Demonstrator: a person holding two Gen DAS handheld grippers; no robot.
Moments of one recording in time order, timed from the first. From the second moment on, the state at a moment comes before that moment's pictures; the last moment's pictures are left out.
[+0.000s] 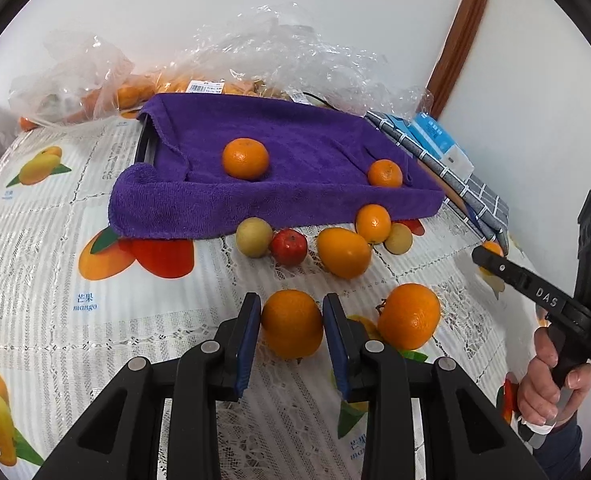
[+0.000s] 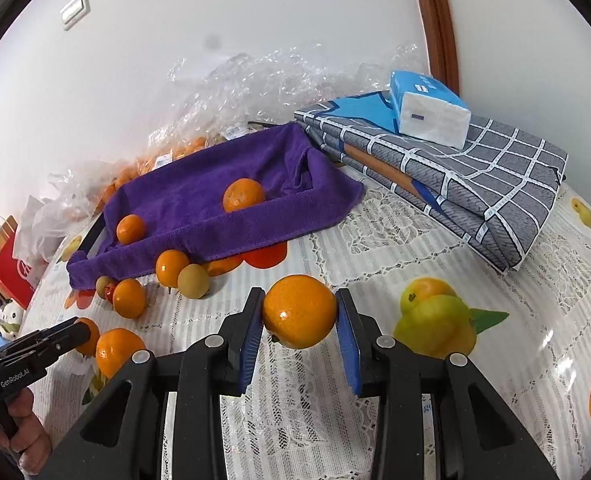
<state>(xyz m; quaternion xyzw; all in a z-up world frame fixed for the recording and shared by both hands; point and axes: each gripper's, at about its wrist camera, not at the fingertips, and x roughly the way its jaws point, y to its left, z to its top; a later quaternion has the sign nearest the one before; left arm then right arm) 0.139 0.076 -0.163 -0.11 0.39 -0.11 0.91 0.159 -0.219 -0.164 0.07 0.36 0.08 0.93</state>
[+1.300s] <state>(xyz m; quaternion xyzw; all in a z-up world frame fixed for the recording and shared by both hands) 0.119 0.083 -0.143 -0.11 0.32 -0.07 0.94 0.147 -0.223 -0.154 0.10 0.32 0.10 0.94</state>
